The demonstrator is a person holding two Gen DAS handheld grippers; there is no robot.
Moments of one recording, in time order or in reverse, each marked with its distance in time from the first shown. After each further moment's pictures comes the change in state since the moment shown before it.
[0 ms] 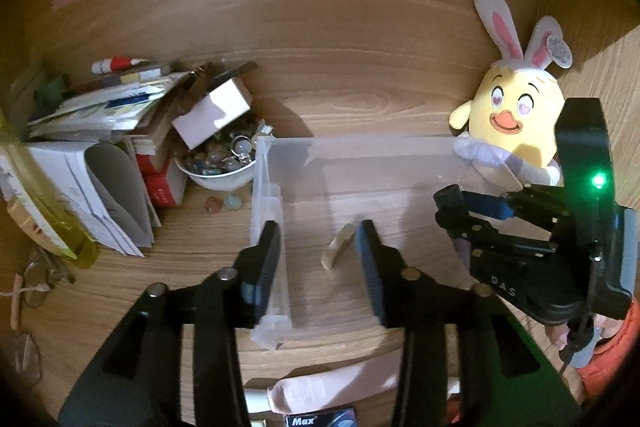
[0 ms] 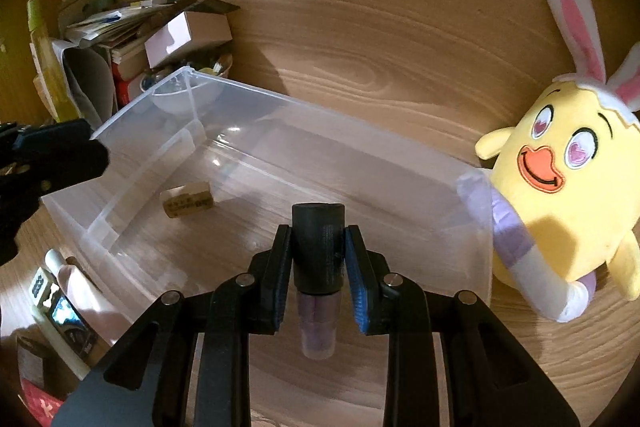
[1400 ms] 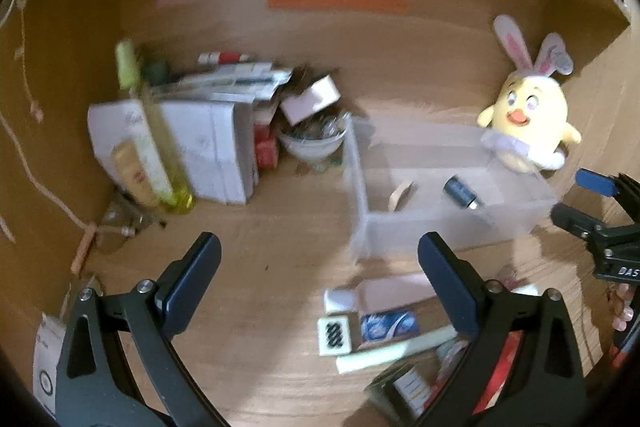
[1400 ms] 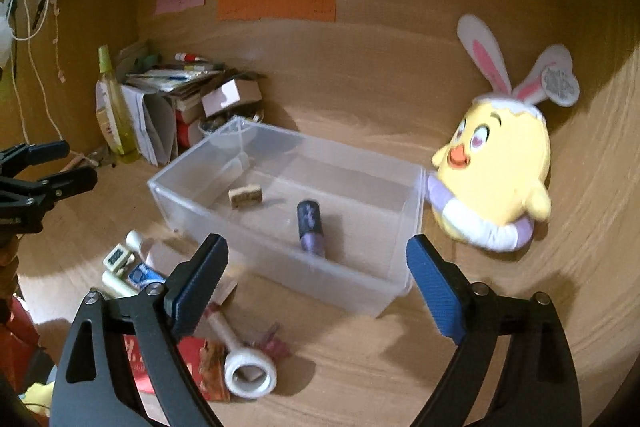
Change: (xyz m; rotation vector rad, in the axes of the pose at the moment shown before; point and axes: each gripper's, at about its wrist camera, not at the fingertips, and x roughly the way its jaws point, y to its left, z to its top) left arm -0.093 0.042 -0.061 -0.051 -0.046 0.145; right arm -0.125 0.008 -0.058 0.054 -0.199 0.020
